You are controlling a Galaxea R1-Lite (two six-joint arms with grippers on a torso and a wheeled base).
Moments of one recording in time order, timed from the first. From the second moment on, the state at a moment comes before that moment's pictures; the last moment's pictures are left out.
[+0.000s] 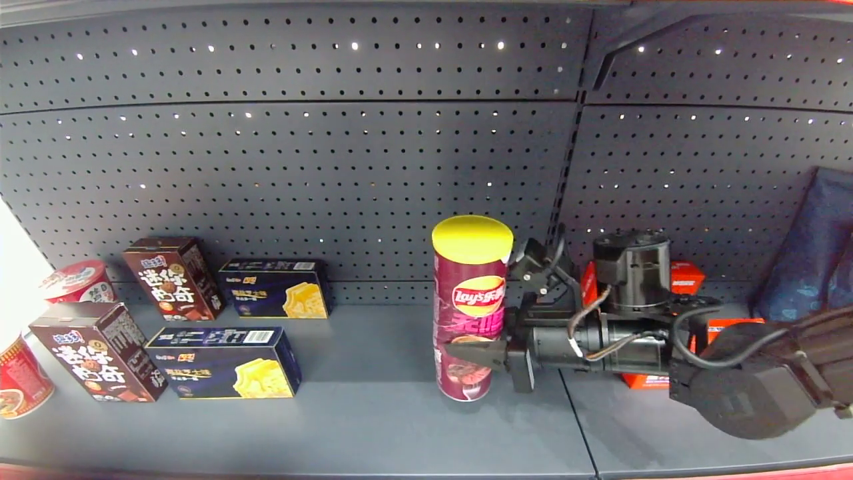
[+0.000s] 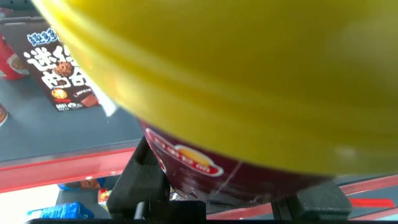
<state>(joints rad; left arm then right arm) -0.10 0.20 -0.22 0.09 -0.10 -0.03 0.65 1.83 -0.87 -0.69 0.54 -0.13</state>
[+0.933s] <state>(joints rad) -0.10 0.19 -0.32 0.20 -0.09 -0.03 0.68 1.87 -0.55 -1.12 0.54 -0.07</state>
